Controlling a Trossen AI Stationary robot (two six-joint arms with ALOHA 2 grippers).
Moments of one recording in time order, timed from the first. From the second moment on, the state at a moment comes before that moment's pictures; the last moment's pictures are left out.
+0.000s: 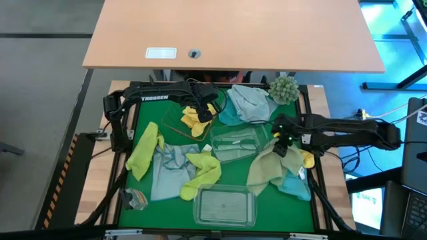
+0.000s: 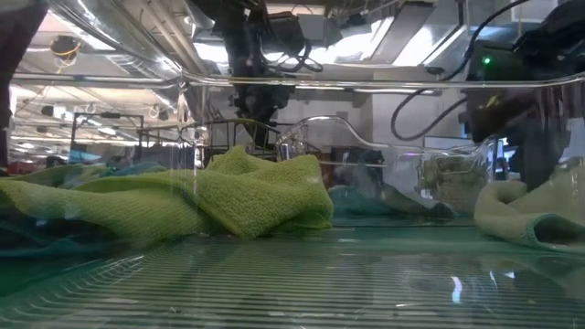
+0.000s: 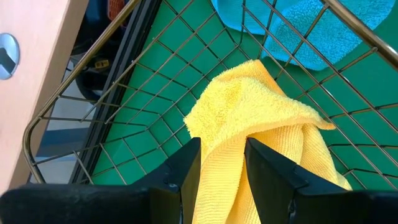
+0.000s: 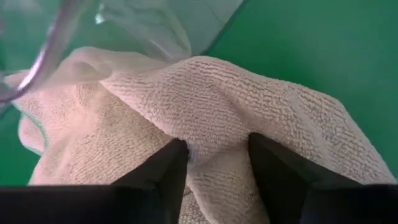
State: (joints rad) left arm 0.34 1.85 1.54 -0.90 -0.35 -0.02; right arm -0.29 0.95 0.44 -0.76 -0.34 0.33
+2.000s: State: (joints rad) left arm 0.10 1.38 1.54 -0.91 -0.35 -0.02; right arm -0.01 1.07 1.49 -0.86 -0.40 0.31
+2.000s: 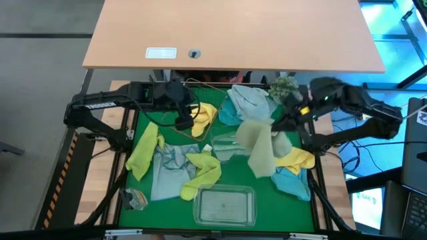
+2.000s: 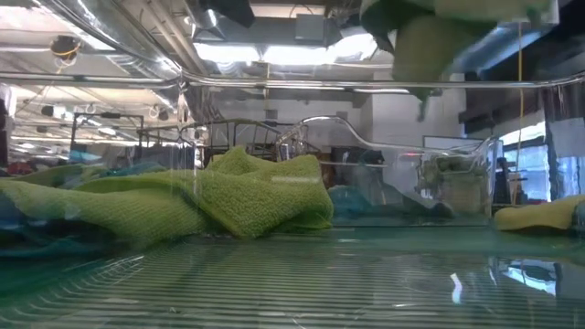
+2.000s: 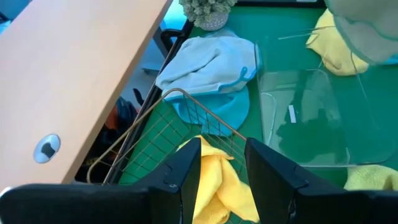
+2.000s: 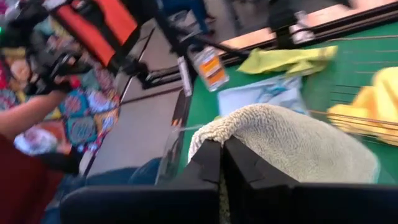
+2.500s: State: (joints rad) left arm 0.10 1.38 1.54 -0.91 -0.35 -0.02; right arm 0.31 1.28 1.49 -0.63 -0.34 0.32
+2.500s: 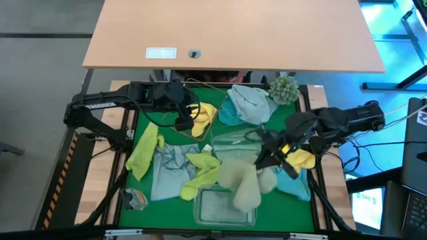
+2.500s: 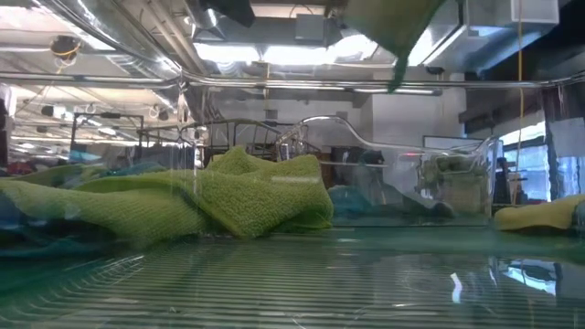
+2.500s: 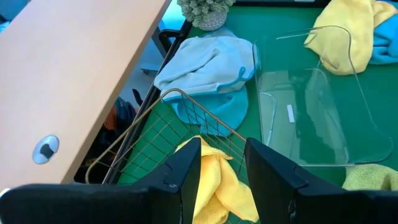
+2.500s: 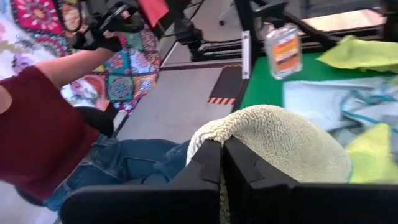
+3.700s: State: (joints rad) left arm 0.10 1.38 1.54 -0.91 -0.35 -0.02; right arm 0.40 1.62 1.49 -0.51 -0.32 0.06
